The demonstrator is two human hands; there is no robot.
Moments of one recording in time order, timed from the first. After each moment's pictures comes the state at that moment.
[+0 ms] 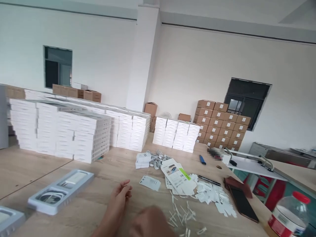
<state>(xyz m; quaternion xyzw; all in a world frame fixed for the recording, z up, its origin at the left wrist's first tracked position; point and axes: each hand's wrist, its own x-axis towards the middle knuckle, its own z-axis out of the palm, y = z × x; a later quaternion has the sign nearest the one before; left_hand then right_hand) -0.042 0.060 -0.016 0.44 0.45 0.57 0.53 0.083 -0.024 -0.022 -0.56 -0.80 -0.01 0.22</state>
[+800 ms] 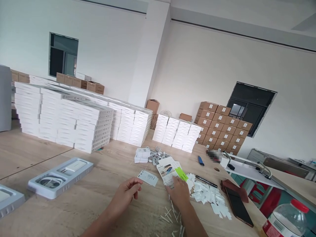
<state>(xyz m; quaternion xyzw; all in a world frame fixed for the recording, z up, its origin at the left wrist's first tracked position) -0.030 0.043 -0.010 0.58 0.38 0.43 0.58 0.212 0.006 -0.025 -0.80 -0.57 -0.08 0.17</state>
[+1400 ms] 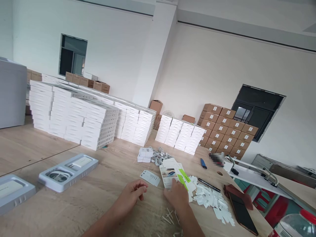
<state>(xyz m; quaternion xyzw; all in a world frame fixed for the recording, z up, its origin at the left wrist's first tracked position) -0.028 0.032 -0.009 0.63 0.37 0.38 0.57 0.185 0.006 -0.021 -0.81 -0.56 -0.07 0.13</state>
